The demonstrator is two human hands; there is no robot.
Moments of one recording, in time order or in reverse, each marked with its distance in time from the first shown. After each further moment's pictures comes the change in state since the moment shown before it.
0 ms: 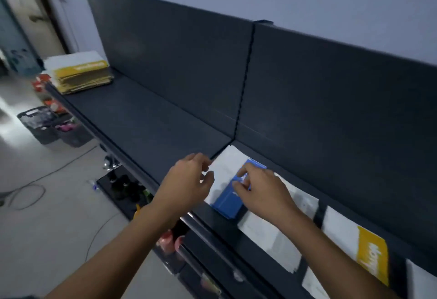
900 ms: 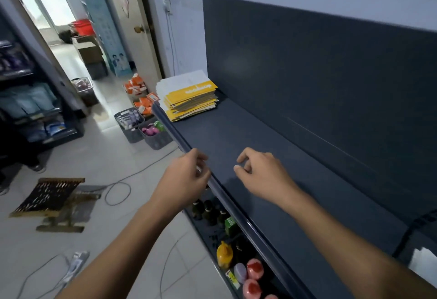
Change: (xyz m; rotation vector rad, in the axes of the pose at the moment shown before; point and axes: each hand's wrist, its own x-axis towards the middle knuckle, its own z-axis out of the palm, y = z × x) left_hand 0.119 -0.332 -0.212 0.025 0.124 -0.329; right_hand 0.296 -0.317 0.139 0.071 -0.120 -0.285
